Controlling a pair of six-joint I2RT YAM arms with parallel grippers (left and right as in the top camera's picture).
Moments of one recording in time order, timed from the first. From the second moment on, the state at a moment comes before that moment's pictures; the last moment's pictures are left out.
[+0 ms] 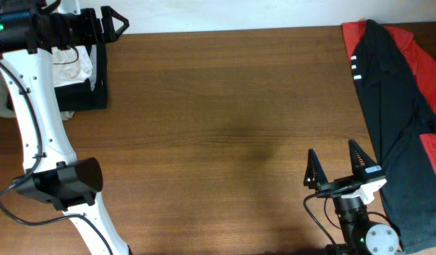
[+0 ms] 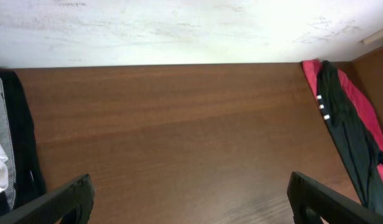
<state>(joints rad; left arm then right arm) 0.17 2.18 2.64 -1.33 0.59 0.05 -0.02 0.02 0.09 0.17 -0.21 0.18</state>
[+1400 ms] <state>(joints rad) 0.17 2.18 2.64 -1.32 0.59 0.05 -0.01 0.01 0.01 -0.06 -0.13 0.13</state>
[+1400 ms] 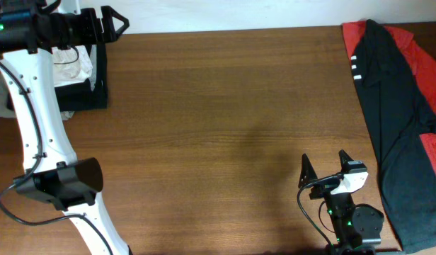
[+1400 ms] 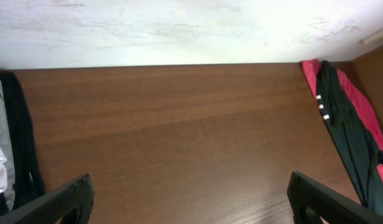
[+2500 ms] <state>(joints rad) -0.18 0.07 0.02 0.17 0.19 0.05 -0.01 0.01 0.01 -0.06 -0.13 0.13</state>
